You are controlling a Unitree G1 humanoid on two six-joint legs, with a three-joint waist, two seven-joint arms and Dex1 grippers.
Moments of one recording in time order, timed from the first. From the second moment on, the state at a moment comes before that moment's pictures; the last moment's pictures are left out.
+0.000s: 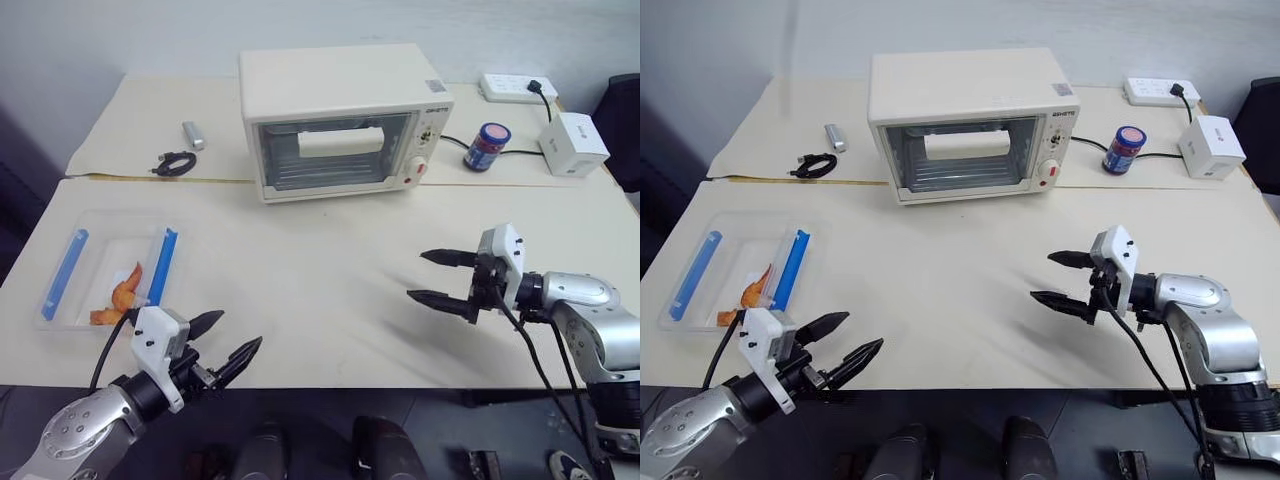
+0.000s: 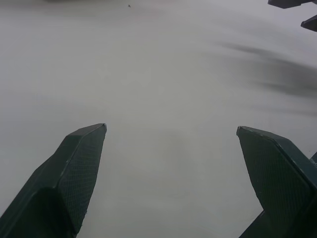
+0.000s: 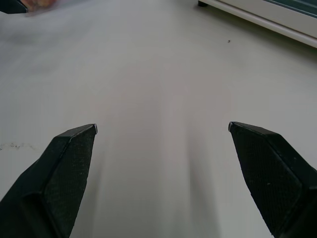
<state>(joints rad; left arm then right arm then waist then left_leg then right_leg) 0.44 0.53 0.33 -0.81 -0.64 0.61 -0.44 -0.31 -0.74 -0.09 -0.09 0.49 0.42 1.12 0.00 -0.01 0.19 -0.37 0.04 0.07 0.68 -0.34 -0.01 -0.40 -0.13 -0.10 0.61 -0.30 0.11</state>
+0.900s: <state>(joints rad) 0.29 0.57 0.34 -0.76 -0.68 0.63 -0.46 -0.42 -0.65 -0.07 -0.06 0.49 0.50 1.01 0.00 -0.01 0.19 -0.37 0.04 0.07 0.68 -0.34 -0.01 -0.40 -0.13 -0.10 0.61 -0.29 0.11</state>
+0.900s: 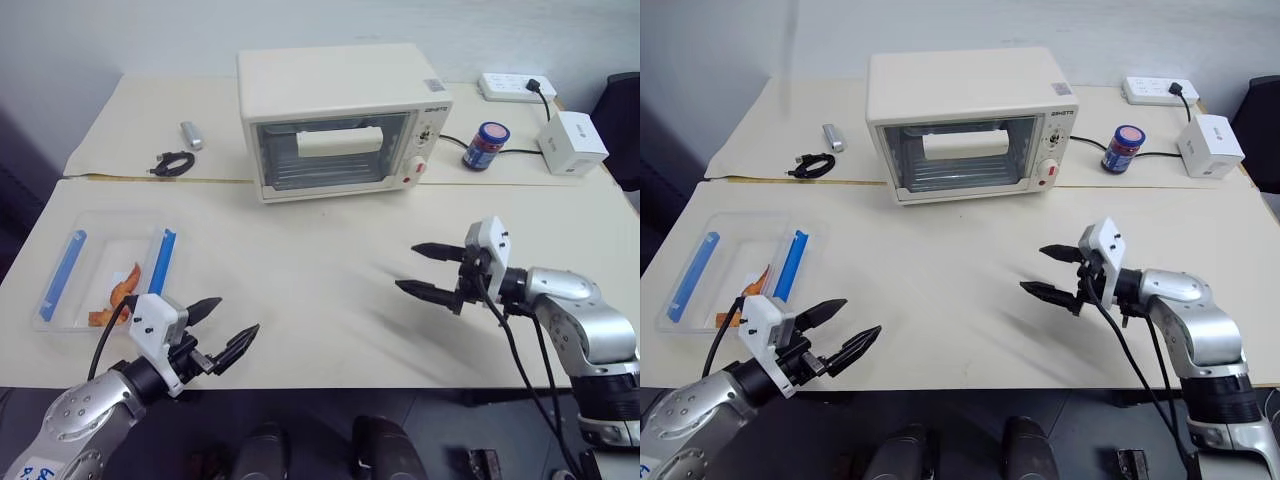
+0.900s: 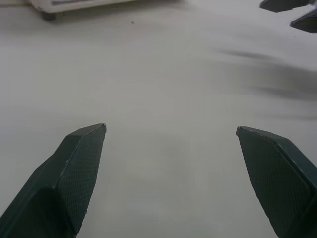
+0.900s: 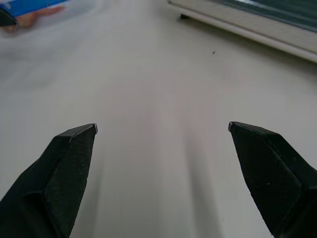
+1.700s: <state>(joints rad) -0.23 0.96 0.55 -0.65 -1.18 0.82 -0.38 -1.06 -0.34 0.00 0.62 0.32 0.32 0.90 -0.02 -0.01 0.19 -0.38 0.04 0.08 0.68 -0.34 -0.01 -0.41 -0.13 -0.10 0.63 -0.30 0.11</state>
